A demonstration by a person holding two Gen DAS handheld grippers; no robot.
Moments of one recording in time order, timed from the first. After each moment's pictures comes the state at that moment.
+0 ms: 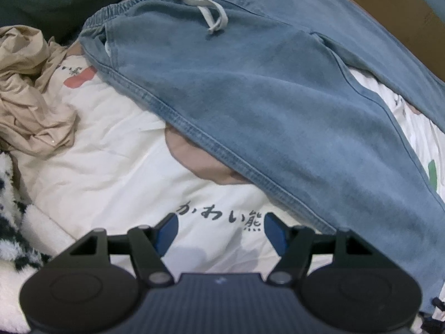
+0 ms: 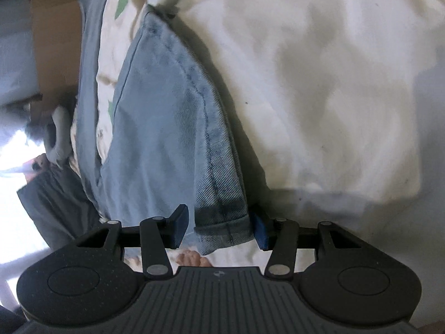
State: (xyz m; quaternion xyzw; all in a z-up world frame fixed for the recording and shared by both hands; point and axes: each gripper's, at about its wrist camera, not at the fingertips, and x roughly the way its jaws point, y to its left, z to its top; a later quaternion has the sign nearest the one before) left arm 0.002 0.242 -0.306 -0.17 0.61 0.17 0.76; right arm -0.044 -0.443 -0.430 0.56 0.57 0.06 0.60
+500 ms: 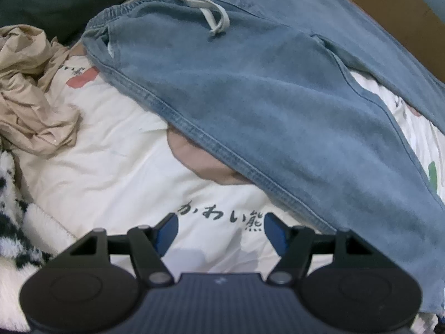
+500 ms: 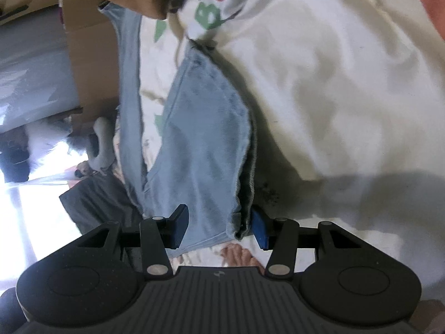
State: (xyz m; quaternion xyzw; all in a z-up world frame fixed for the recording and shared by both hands) left arm 0.001 0.242 -0.303 -0.17 0.60 0.17 0.76; right arm -0.054 -0.469 -0.399 0.61 0.52 0.11 0.59
